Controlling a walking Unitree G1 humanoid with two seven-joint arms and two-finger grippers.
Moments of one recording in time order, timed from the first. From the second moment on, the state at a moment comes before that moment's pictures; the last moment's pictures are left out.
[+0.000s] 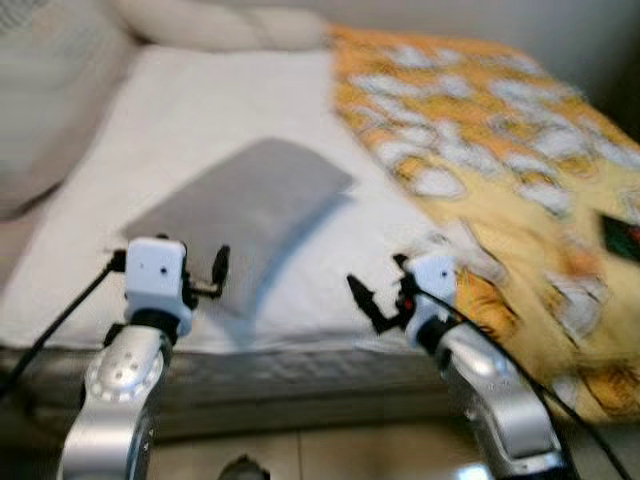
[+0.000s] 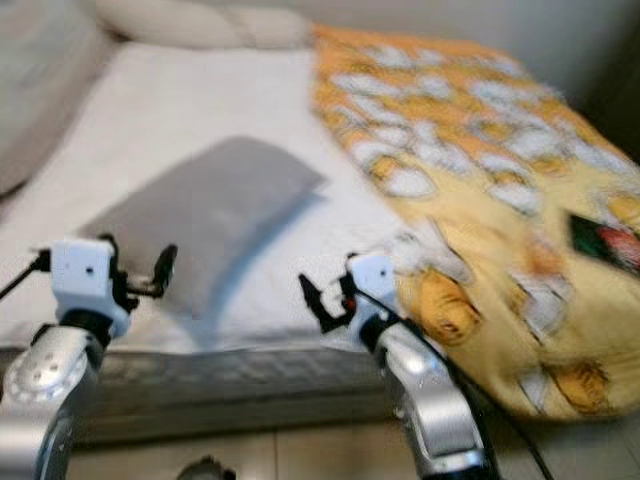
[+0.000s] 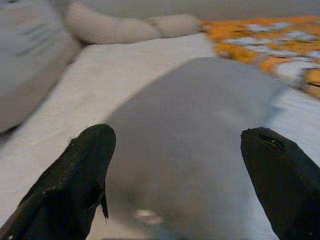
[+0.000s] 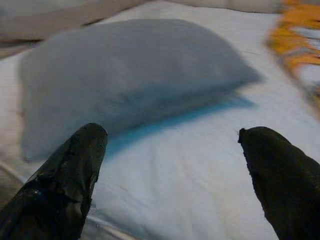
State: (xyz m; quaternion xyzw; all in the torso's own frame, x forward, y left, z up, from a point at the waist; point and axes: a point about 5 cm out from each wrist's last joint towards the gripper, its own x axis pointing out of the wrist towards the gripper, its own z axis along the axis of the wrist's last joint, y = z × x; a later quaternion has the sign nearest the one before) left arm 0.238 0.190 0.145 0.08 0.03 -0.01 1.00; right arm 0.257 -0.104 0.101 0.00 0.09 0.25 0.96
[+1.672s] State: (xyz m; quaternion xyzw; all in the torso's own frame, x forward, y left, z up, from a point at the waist) left arm 0.254 0.171 0.143 0.08 0.03 -0.07 0.99; right arm 0.257 -0.144 0.095 0.02 0.09 0.10 0.99
